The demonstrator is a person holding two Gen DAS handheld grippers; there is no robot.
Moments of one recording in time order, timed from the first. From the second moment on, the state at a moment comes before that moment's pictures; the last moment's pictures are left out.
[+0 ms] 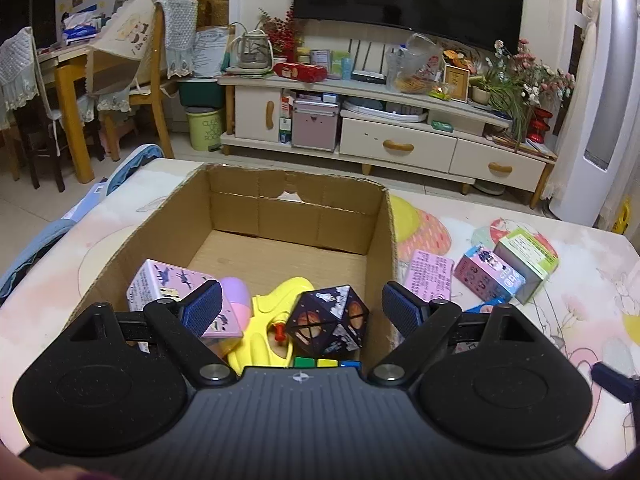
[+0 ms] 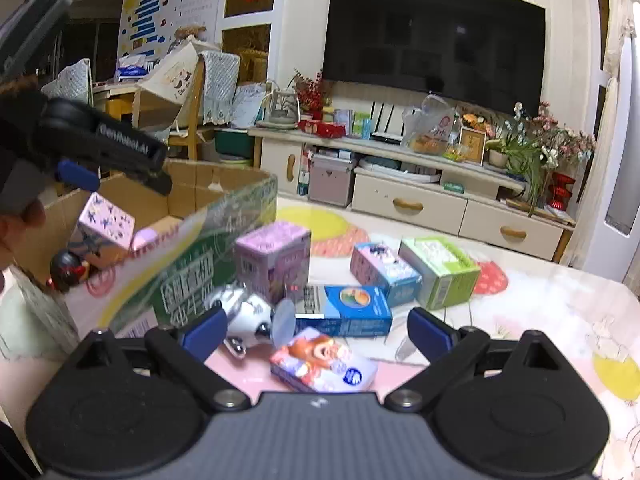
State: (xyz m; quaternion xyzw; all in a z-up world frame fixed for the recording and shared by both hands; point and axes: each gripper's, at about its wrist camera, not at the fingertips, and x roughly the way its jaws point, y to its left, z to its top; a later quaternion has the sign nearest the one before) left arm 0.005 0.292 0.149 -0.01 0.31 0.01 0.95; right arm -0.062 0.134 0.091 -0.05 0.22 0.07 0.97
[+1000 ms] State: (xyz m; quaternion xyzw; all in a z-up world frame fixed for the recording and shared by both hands) left arm 0.015 0.267 0.139 0.03 0.29 -0.07 0.95; right arm -0.010 0.100 0.033 -0.08 0.28 0.16 0.94
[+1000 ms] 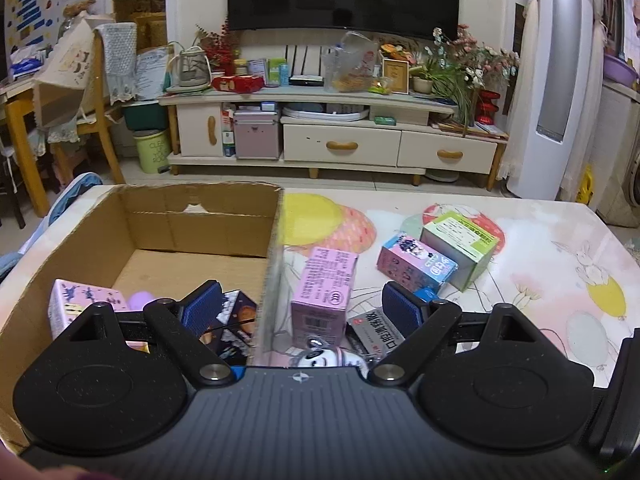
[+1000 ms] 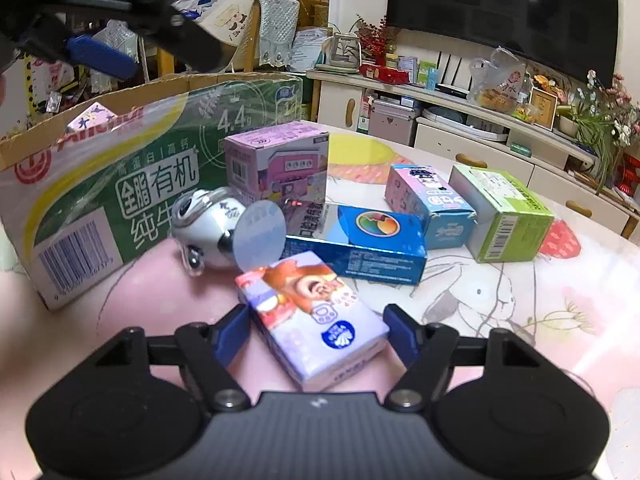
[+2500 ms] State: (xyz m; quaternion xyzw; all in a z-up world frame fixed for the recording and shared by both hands) left arm -0.001 0.206 0.047 0.08 0.30 0.01 0.95; right arm -0.006 -0.004 0.043 -0.01 0.29 0.06 0.96
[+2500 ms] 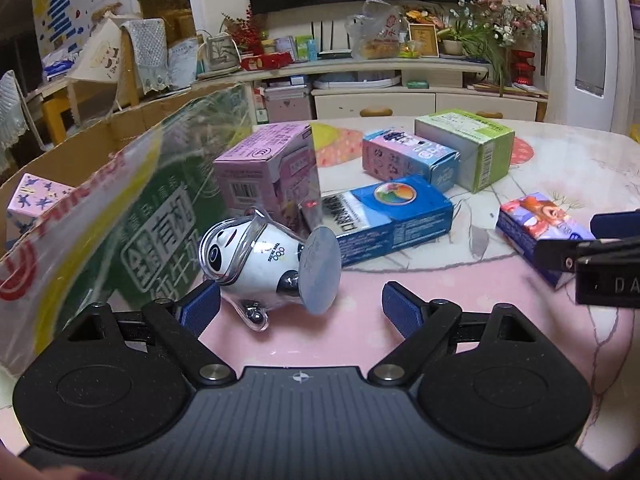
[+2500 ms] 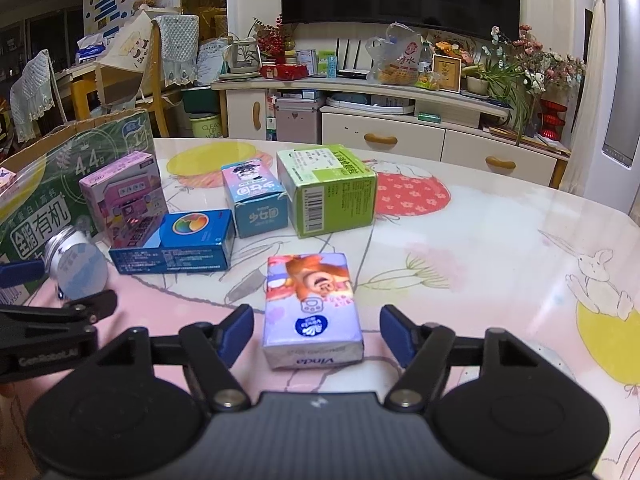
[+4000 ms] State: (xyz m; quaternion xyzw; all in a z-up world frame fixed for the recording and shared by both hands) left arm 0.042 0.208 0.040 0.10 0.34 -0.14 0.92; right arm 0.012 -0.015 0.037 0.01 0.30 0.04 0.95
